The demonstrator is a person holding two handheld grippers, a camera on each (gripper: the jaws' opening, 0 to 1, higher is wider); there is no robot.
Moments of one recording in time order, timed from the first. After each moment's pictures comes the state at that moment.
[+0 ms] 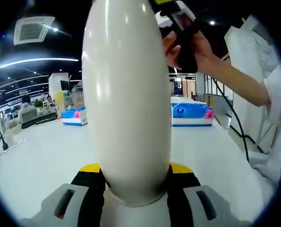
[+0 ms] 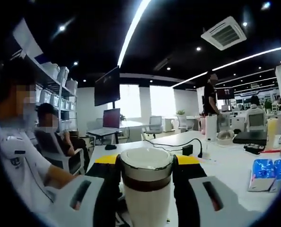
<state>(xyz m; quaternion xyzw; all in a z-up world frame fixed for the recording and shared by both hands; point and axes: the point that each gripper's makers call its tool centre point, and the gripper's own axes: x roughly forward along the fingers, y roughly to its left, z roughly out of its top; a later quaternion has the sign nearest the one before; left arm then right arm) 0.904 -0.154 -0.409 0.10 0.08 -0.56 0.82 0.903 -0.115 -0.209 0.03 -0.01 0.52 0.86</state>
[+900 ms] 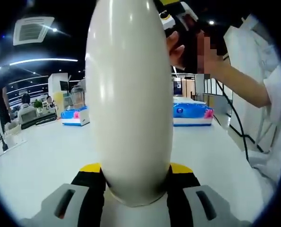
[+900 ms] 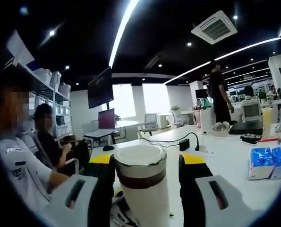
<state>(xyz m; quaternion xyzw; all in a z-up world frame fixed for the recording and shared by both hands) 0.891 -0.153 -0.409 0.10 0.08 -0.56 0.82 0.903 -0.124 -0.215 0.06 0.03 0.48 0.87</state>
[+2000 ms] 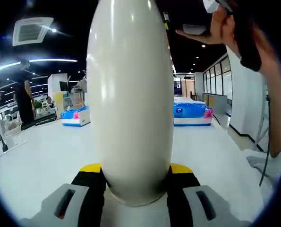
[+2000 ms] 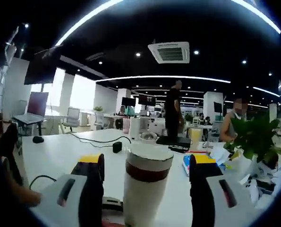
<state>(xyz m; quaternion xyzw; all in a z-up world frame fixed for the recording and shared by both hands) 0.894 -0.154 -0.409 0.10 0.08 -0.57 0.81 0.880 -0.124 -0.213 -0.12 -0.02 0.12 0.99</state>
